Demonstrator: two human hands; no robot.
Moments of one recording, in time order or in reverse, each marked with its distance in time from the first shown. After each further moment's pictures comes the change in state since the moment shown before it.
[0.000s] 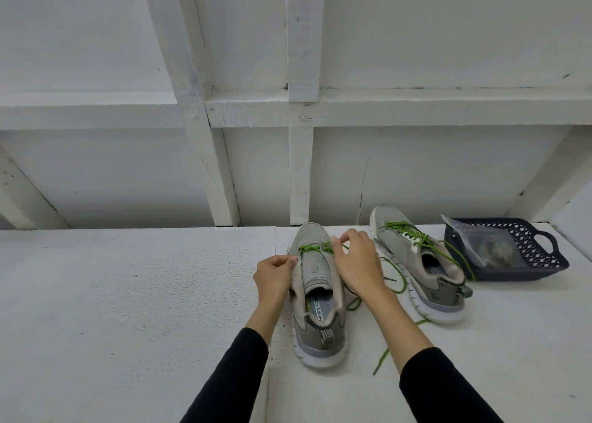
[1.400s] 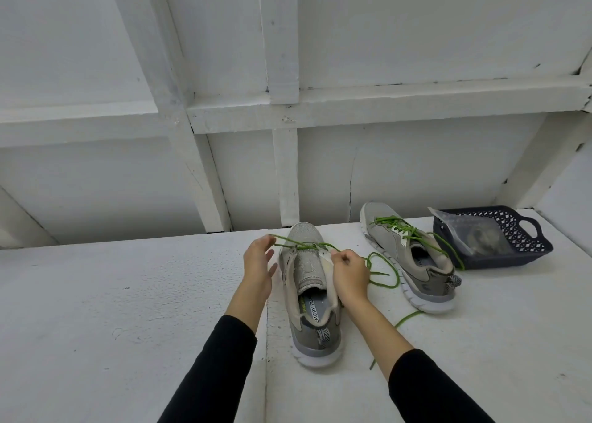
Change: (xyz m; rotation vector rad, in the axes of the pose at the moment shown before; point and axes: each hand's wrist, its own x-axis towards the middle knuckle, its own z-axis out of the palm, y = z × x) left_hand 0.009 0.039 -0.007 -0.402 -0.149 -0.215; right_hand -0.017 0.013 0.028 0.545 0.154 0.336
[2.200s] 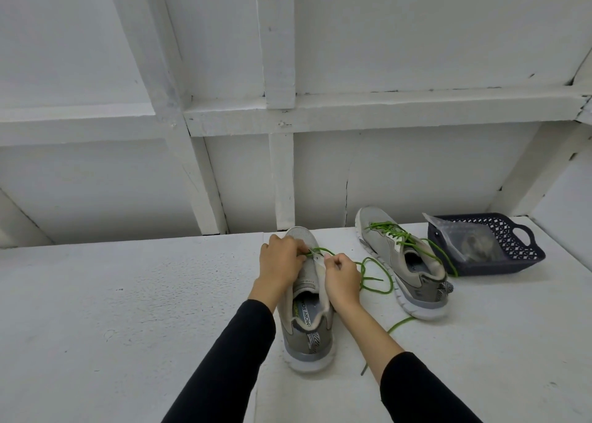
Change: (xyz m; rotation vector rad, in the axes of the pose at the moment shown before) left_hand 0.011 -0.010 0.033 1.476 -0.109 0.752; right_hand 0.002 0.003 0.002 -0.030 -0.012 -0.026
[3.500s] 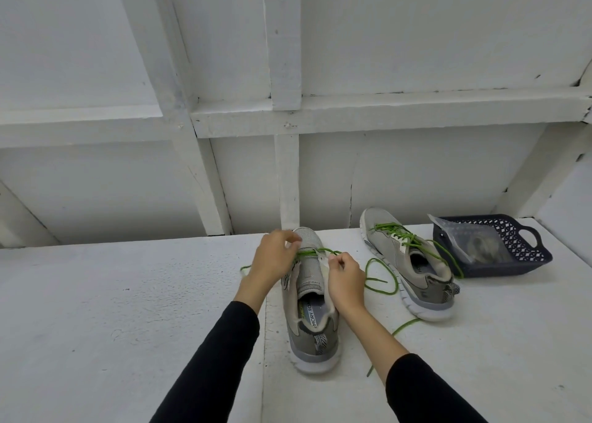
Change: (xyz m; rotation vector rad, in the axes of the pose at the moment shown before) left_hand 0.001 -0.020 -0.019 -0.395 0.028 -0.078; right_hand -0.001 0.003 0.003 -0.078 0.005 -0.086
